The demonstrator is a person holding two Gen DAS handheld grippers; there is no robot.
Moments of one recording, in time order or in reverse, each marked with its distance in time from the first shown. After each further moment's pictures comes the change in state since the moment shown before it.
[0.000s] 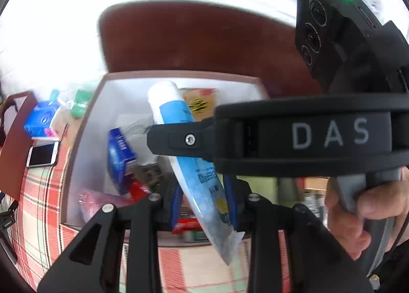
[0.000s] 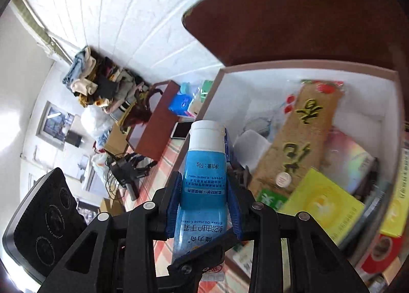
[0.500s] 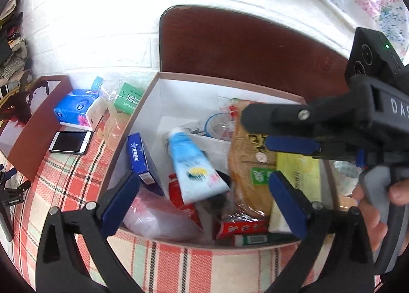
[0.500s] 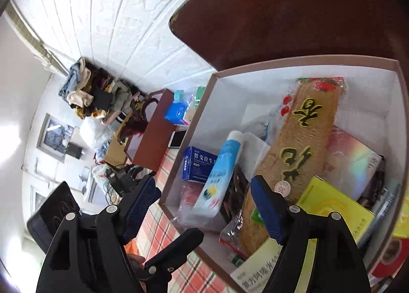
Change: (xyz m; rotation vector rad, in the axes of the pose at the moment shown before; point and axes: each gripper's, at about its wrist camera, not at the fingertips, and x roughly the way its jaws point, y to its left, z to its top) left arm -0.038 0.030 -0.020 -0.113 -0.105 0.122; right arm -0.003 -0.014 0.000 0.042 -0.057 0.001
